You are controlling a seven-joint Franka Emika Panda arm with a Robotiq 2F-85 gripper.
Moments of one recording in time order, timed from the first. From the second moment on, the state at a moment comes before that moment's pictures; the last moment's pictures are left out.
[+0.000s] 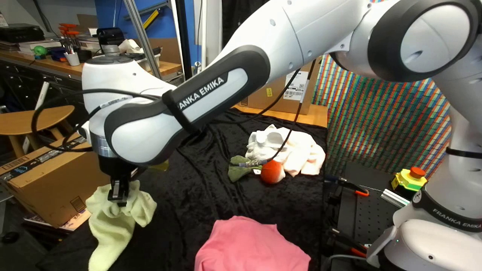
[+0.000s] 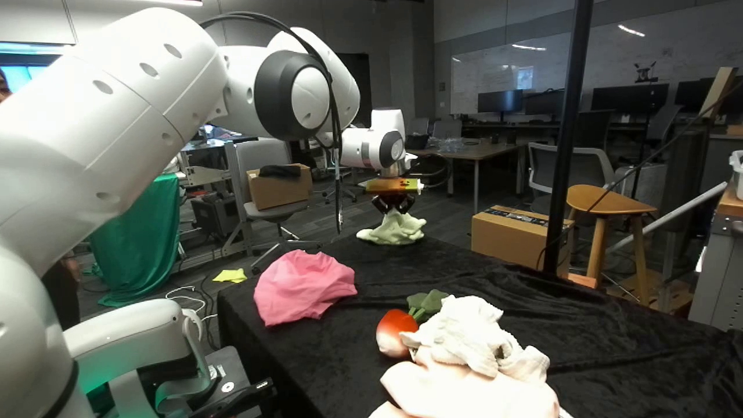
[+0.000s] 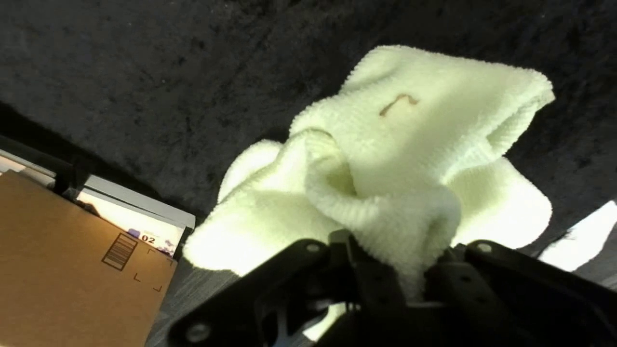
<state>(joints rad) 0.36 0.88 0.21 -1.24 -0.14 2.33 -0.28</state>
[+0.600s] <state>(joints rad) 0.19 0.49 0.25 -1.57 -0.07 2.22 -0.47</state>
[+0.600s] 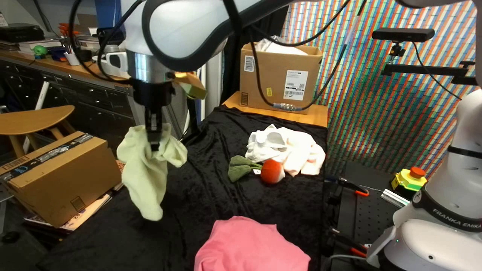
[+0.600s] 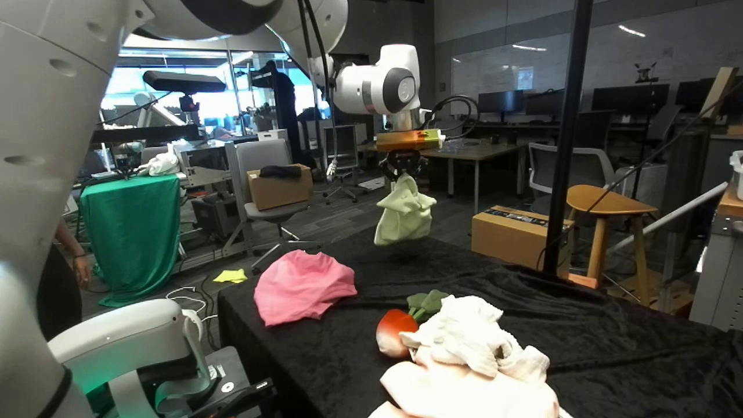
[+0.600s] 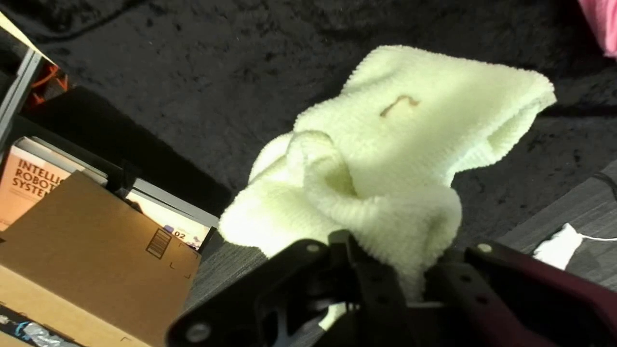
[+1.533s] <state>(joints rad) -0.04 0.02 0.09 -2.05 0.19 1.98 -0.86</state>
